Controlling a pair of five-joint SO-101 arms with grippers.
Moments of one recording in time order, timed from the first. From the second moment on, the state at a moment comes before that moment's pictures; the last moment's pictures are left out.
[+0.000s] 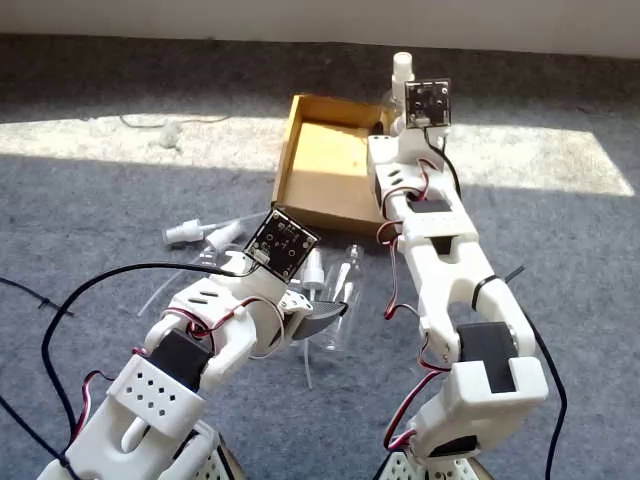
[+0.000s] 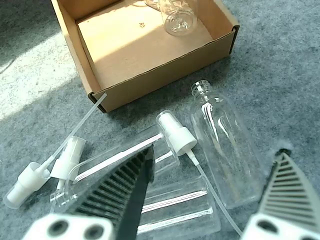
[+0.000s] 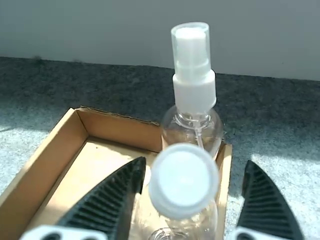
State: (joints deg) left arm 24.8 -62.1 66.8 45.0 -1.7; right arm -10.3 7.0 26.3 -4.9 1.6
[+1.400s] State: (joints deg) left arm -7.6 -62.1 60.3 56.3 -3.9; right arm -21.7 6.6 -32.7 89.7 4.3
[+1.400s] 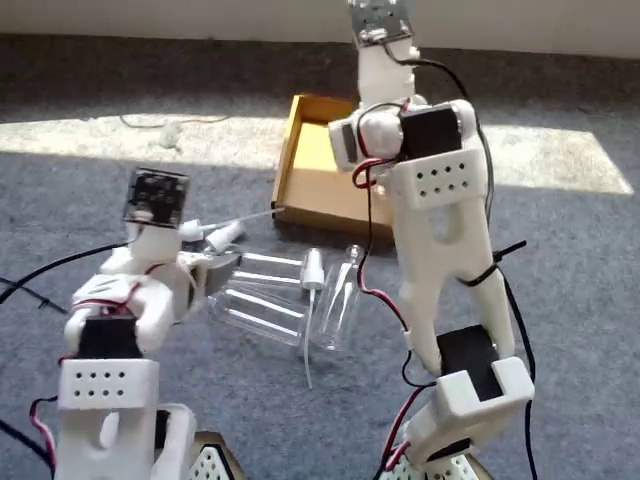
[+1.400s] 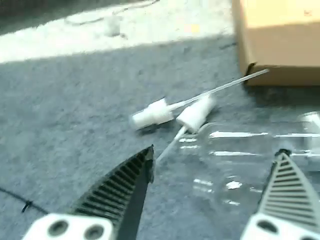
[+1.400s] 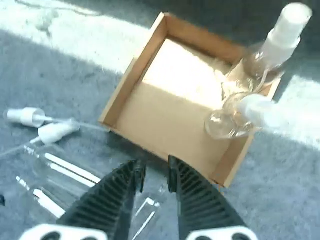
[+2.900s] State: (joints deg) left arm -39.3 -62.2 81.1 46.3 -22.7; right arm -22.5 6.5 25.4 64.0 -17.5
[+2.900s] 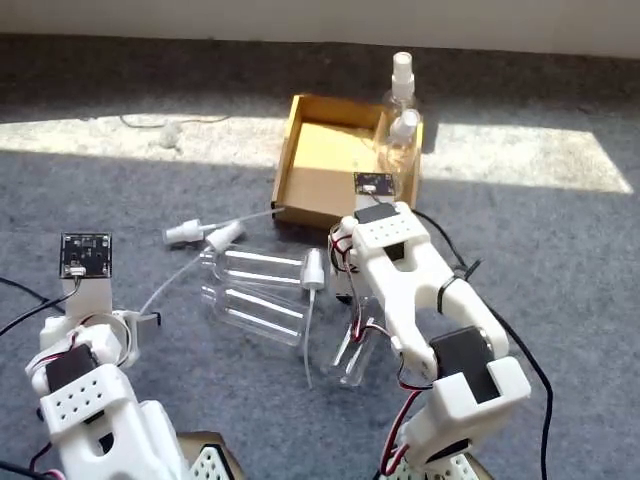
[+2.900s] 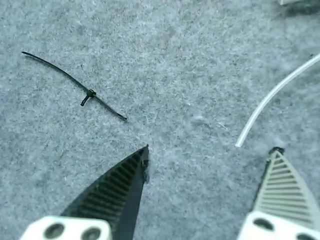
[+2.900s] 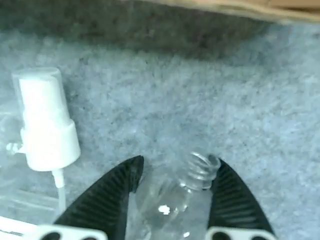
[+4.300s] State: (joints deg) left arm -28.6 -62.2 75.8 57.5 -13.8; right arm 6.9 1.2 13.5 92.8 52.4
